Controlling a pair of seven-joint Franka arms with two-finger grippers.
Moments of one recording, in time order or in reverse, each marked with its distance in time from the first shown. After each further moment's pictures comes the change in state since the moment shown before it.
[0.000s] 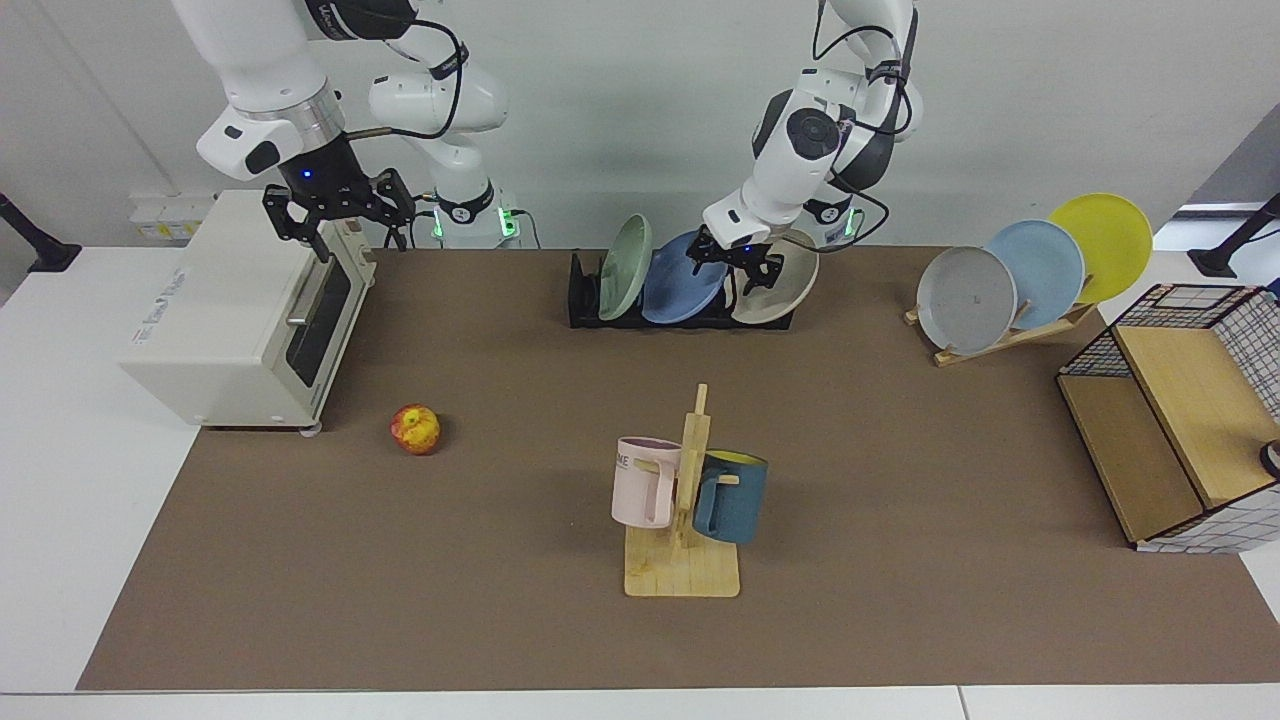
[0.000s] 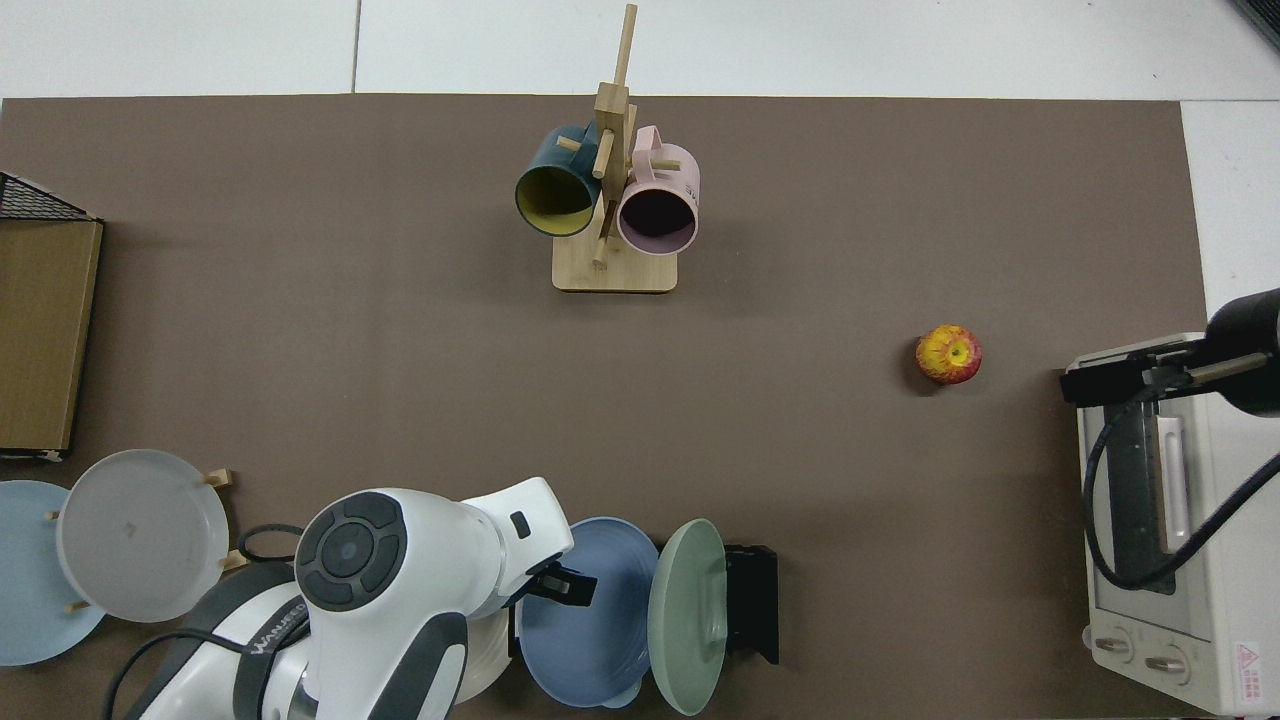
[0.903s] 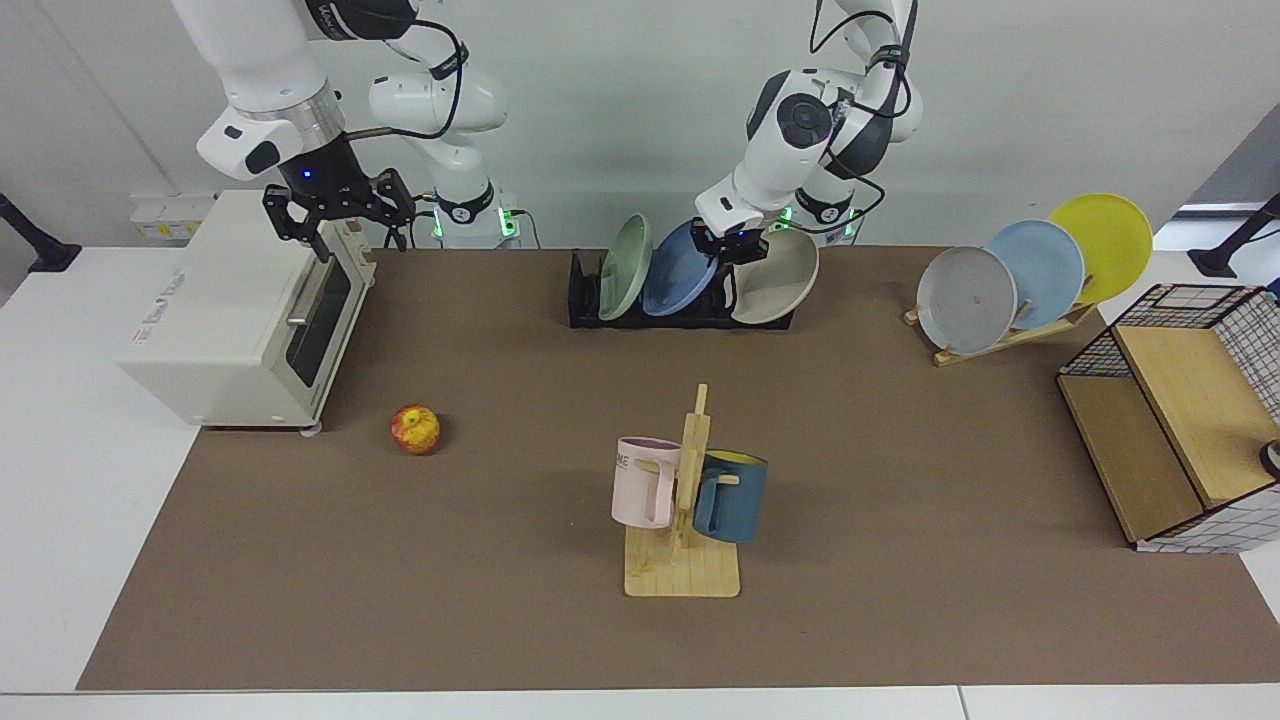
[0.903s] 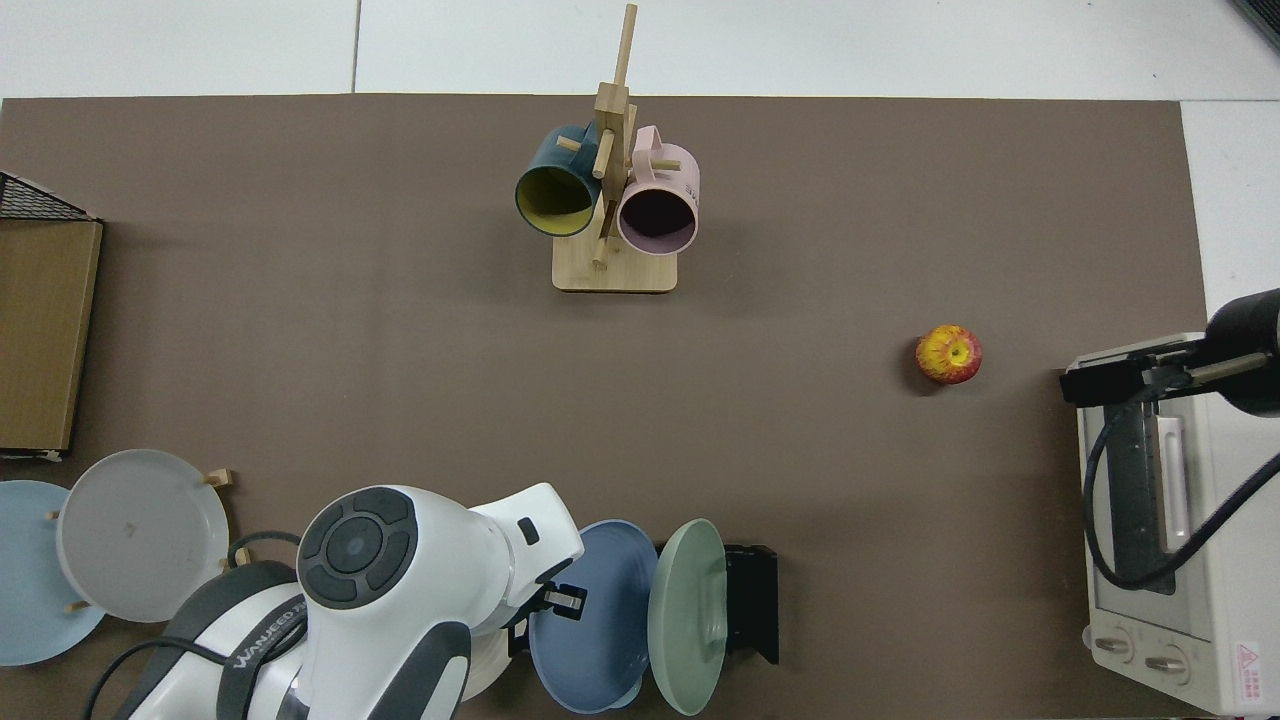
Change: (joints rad) left arm -0.003 -0.021 -0.003 0.068 0.005 -0.154 -0.093; right arm 0.000 0.000 0.000 0.000 0.000 0.000 0.000
